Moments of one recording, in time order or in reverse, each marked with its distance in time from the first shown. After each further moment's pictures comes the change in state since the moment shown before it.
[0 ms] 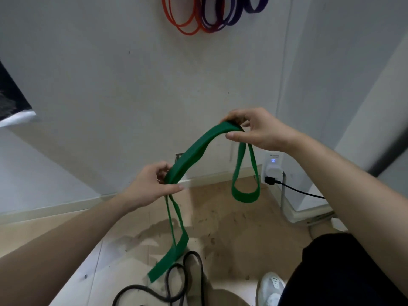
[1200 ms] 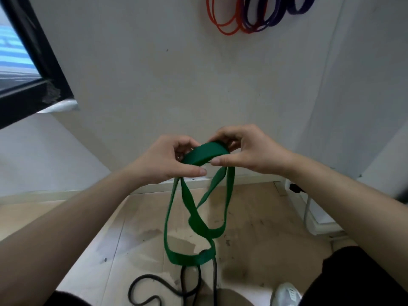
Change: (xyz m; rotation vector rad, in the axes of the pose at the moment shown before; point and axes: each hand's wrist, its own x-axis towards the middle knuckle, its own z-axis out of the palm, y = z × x) left_hand -0.023 0.058 -0.055 -0.105 -0.061 0.175; right_hand 0.015 -0.064 0.069 0.154 -0.104 -0.160
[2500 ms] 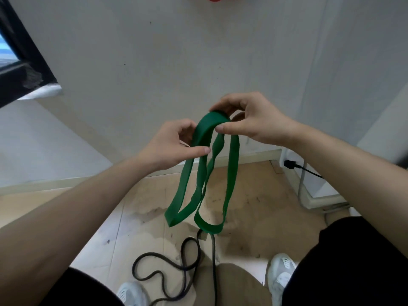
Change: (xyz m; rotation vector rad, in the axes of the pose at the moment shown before) left_hand 0.012 -0.008 0.037 0.069 0.103 -0.021; right_hand -0.015 0.012 -0.019 0.001 0.101 0.028
